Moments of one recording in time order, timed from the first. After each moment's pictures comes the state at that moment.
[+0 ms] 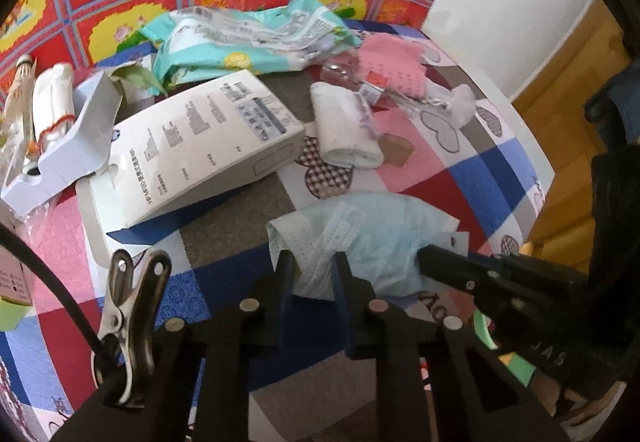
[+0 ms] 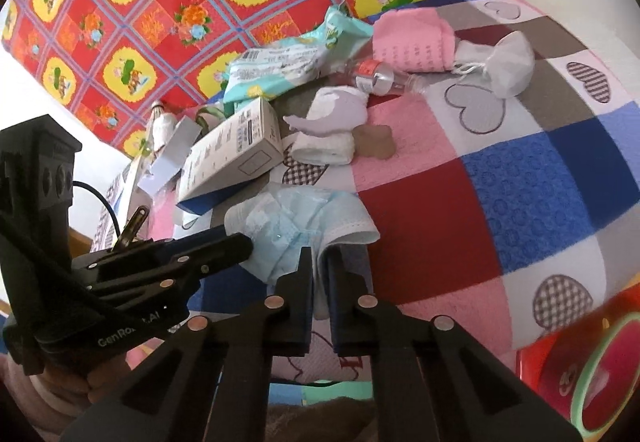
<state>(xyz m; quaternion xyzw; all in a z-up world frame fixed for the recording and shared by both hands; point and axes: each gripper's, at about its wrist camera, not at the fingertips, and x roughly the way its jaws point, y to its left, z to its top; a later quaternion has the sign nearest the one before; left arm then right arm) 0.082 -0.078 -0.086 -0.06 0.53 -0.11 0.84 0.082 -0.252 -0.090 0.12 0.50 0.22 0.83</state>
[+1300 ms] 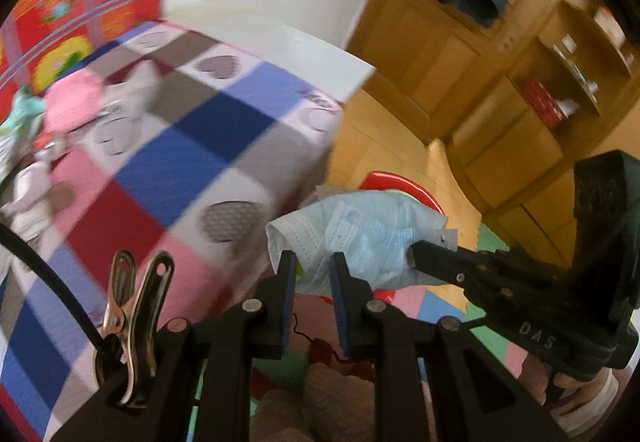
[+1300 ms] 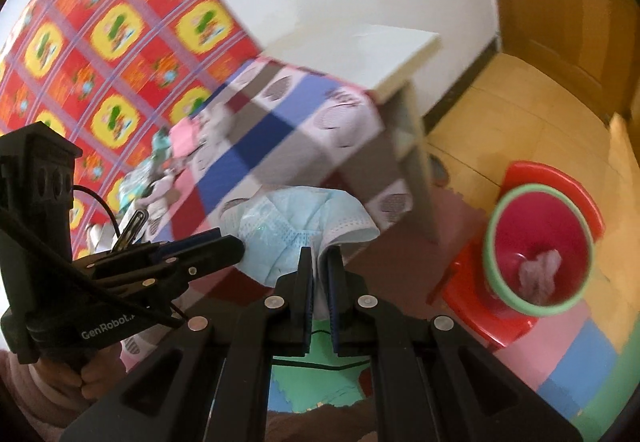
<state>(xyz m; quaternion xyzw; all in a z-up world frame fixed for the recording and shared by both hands) 0.016 -0.306 -0.062 0.07 0.51 -0.37 0.78 -0.084 -0.484 -0.070 0.27 0.43 -0.04 0.86</state>
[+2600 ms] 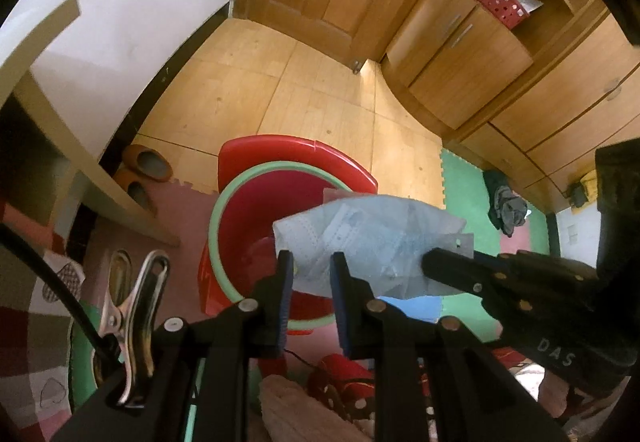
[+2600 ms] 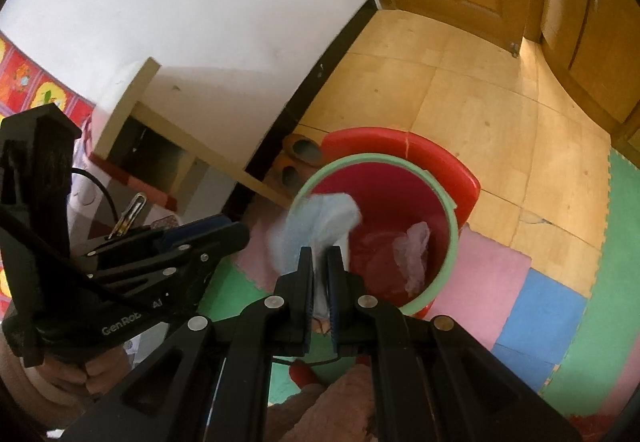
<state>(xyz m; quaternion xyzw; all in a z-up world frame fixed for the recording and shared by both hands) -0.042 -0.608 -0.183 0.17 0.54 -0.46 0.68 -0.158 -0.729 -0.176 0.32 0.48 -0.17 0.80</state>
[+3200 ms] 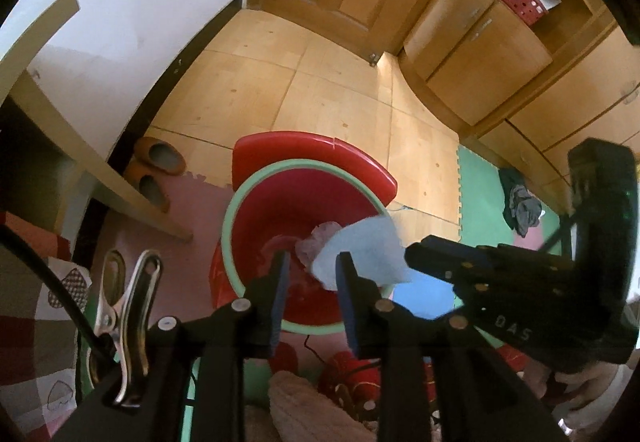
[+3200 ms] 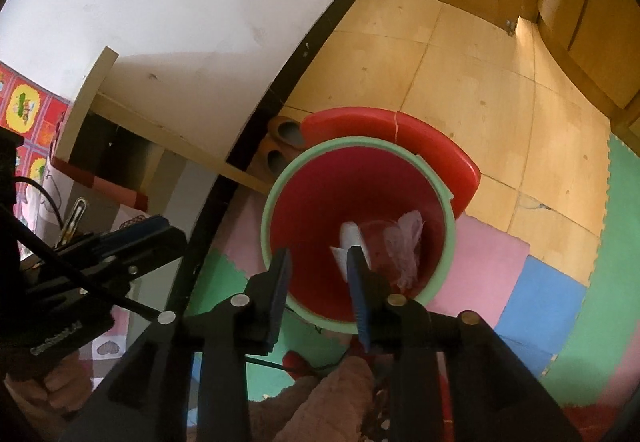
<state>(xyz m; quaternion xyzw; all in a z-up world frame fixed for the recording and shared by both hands) -0.034 -0.621 -0.190 0.19 0.56 -0.43 0.68 -0.145 -0.742 -0.208 0.33 0.51 -0.17 0.77</state>
